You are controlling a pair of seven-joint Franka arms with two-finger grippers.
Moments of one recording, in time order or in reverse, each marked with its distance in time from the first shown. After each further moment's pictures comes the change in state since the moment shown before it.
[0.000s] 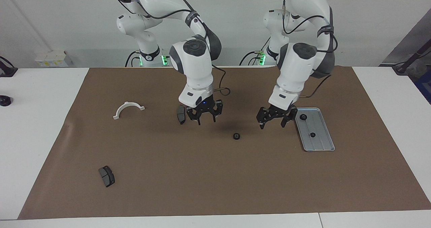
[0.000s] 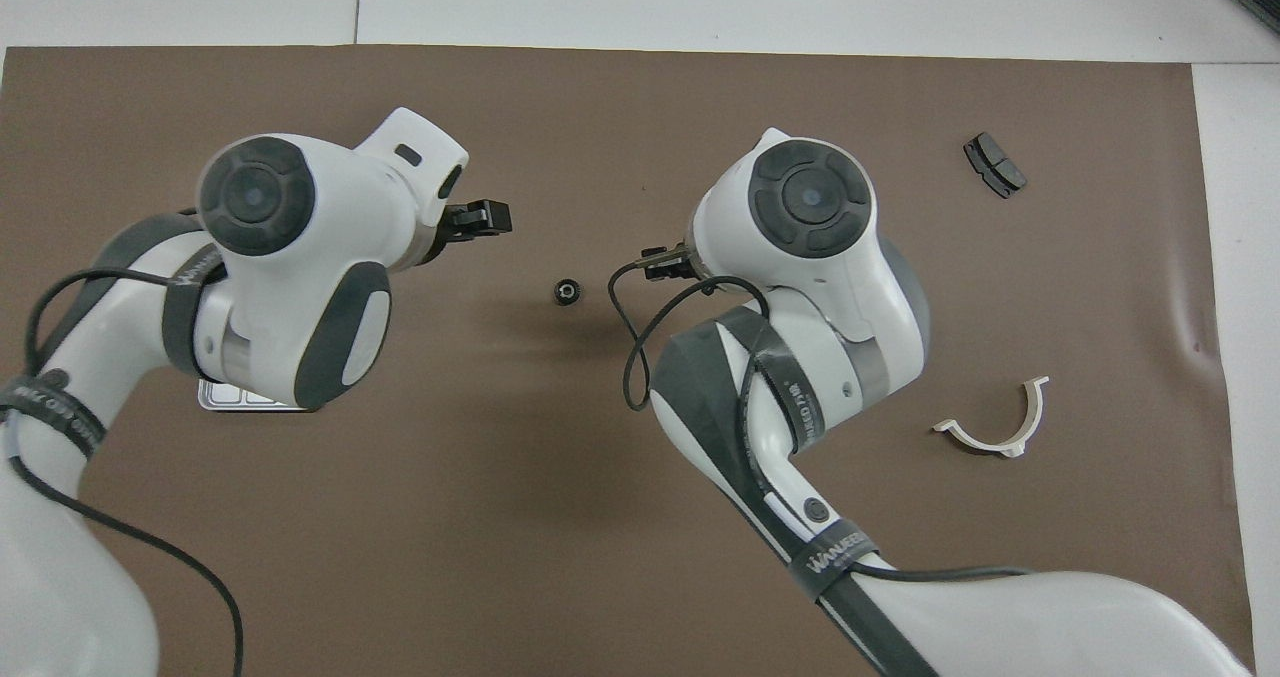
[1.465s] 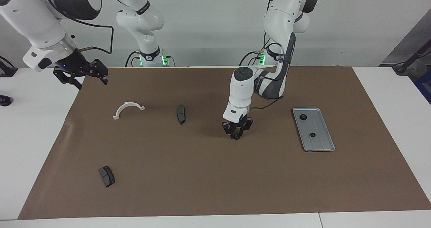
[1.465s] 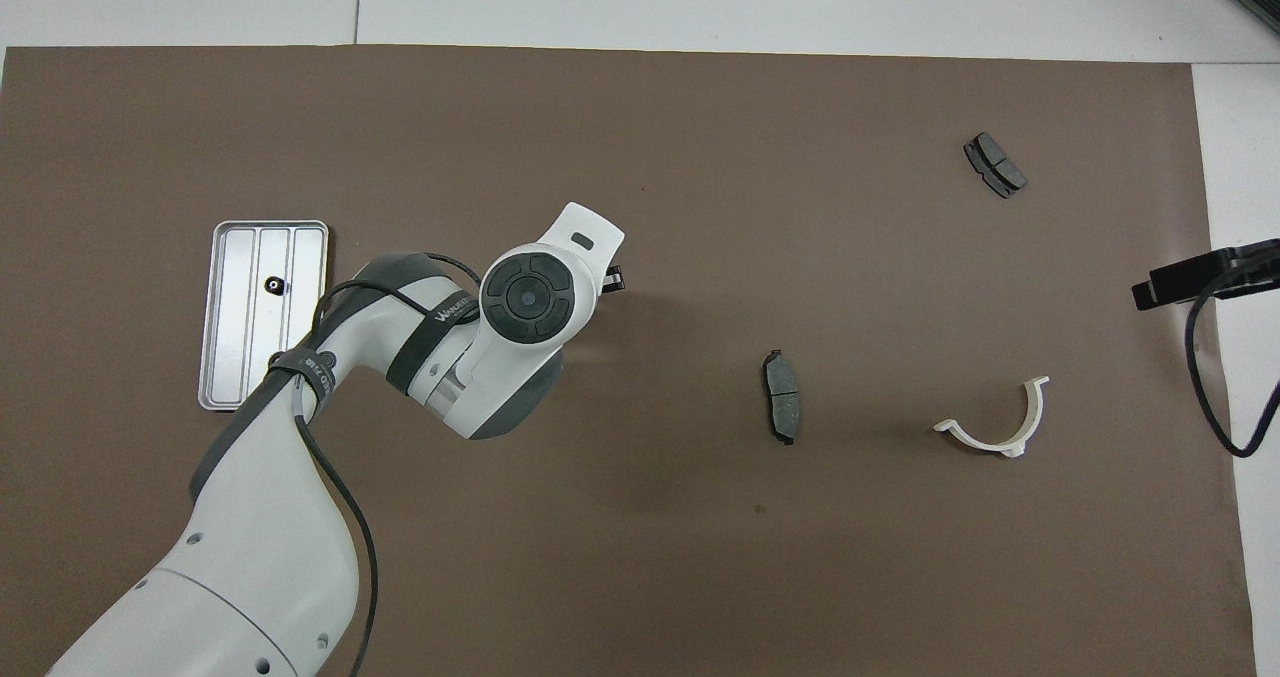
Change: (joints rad) left arm -0.175 0.188 0.007 -0.015 0.181 0.150 -0.378; right arm -0.583 -0.305 -0.009 -0.001 0.039 -0.500 -0.539
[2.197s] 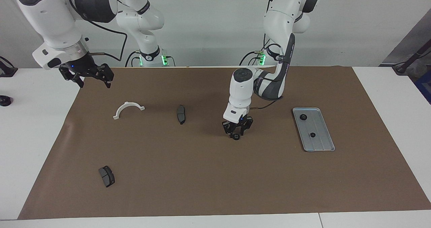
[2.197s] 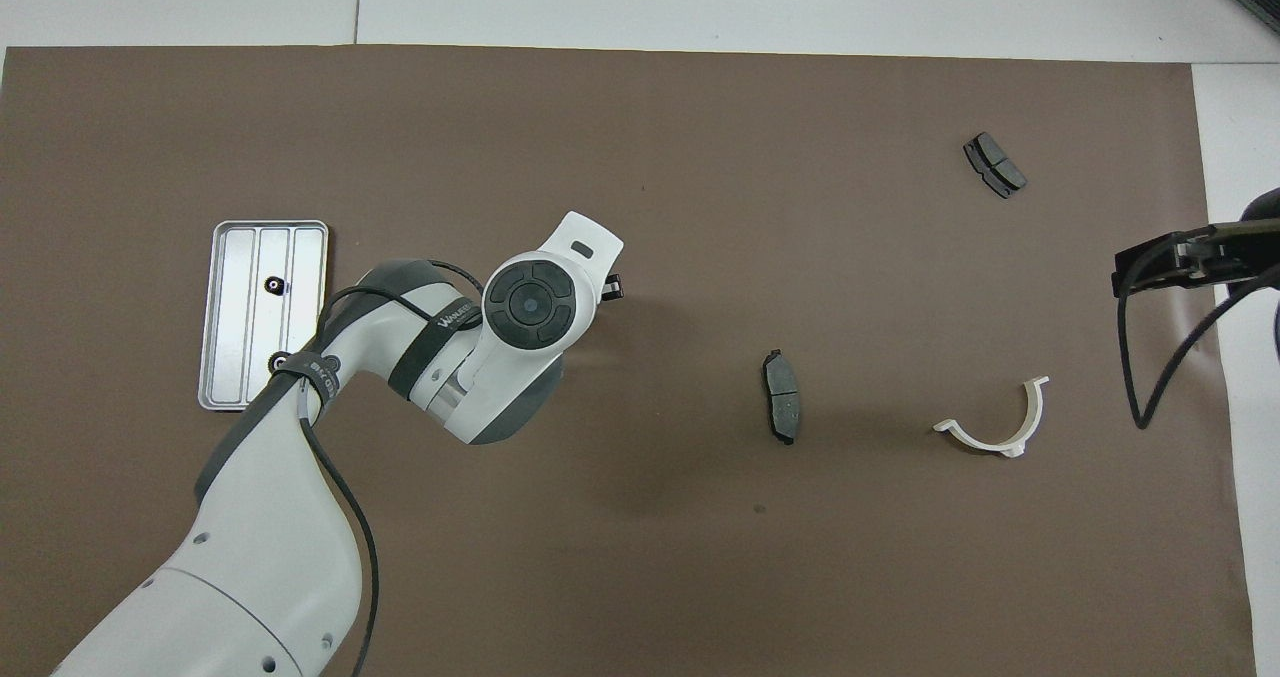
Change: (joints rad) left arm -0.006 0.000 0.002 -0.019 0.002 0.000 -0.005; right arm 0.086 -0.001 0.024 -0.002 -0.143 0.027 0.312
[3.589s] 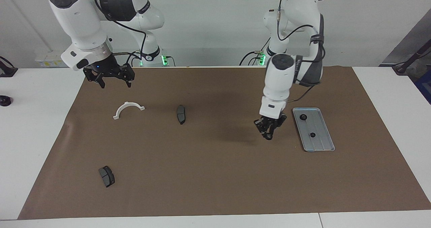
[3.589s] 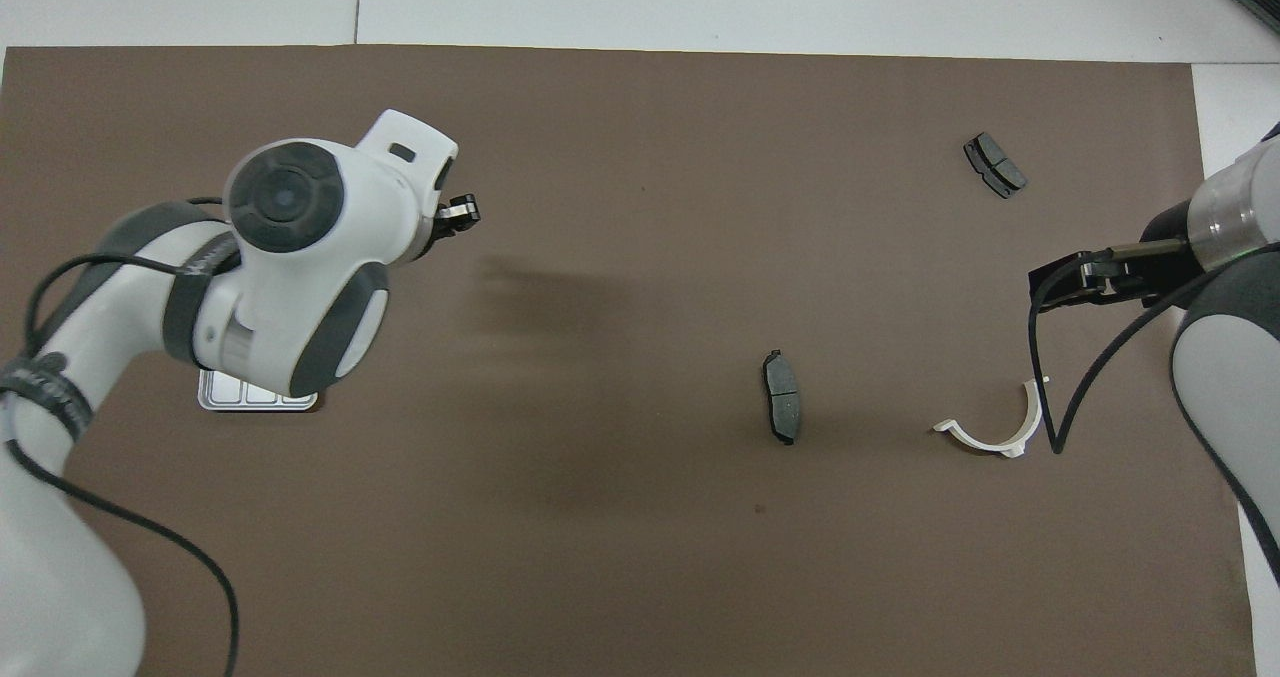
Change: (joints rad) left arm 0.268 -0.221 0.017 0.035 -0.157 -0.217 0.354; right arm 0.078 -0.030 -0.003 -0.061 0.037 0.016 -0.017
